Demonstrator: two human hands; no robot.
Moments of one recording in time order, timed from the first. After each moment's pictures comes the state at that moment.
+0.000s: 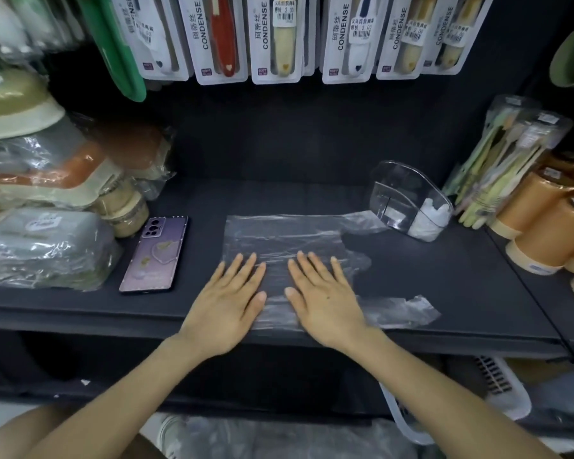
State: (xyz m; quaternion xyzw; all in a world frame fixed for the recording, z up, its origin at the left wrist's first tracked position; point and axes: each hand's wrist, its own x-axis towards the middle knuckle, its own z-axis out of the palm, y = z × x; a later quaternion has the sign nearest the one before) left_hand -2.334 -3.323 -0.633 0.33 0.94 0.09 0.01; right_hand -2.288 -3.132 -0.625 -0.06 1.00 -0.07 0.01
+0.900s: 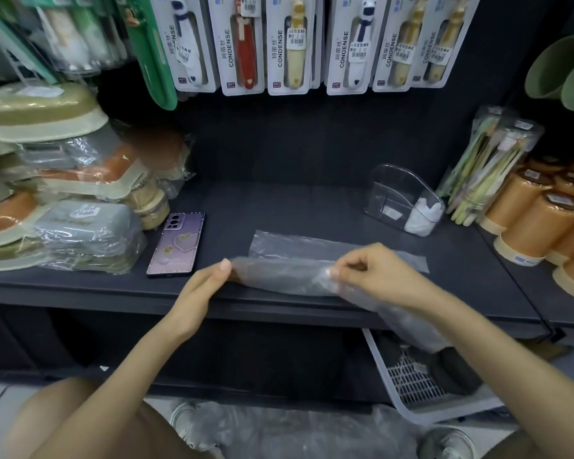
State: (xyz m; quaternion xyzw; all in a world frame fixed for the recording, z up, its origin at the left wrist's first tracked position) left_hand -2.306 -3.366 -0.602 0.22 0.73 0.64 0.10; right_hand -2.249 -3.094 -0.538 -0.05 0.91 -0.41 0.03
